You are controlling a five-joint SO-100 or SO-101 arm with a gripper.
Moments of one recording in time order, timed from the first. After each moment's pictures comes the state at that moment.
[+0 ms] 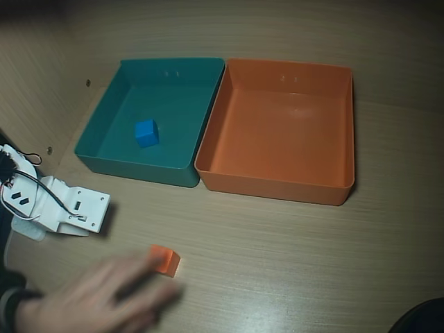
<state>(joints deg) 5.2 191.9 178.2 75.7 -94.9</state>
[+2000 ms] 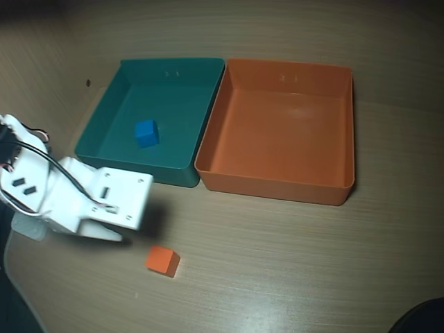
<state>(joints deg) 5.3 117.2 119.4 52.6 -95.6</state>
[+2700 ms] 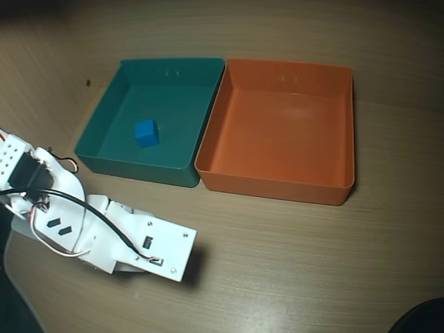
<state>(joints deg) 9.6 96.9 109.7 48.4 -95.6</state>
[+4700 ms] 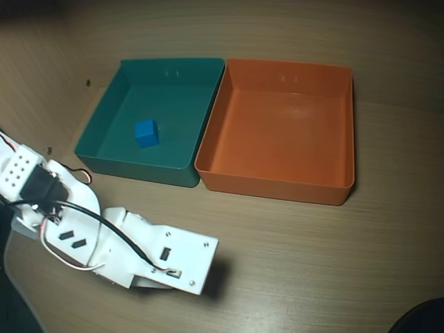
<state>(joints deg) 10.0 90.7 102.3 36.6 -95.6</state>
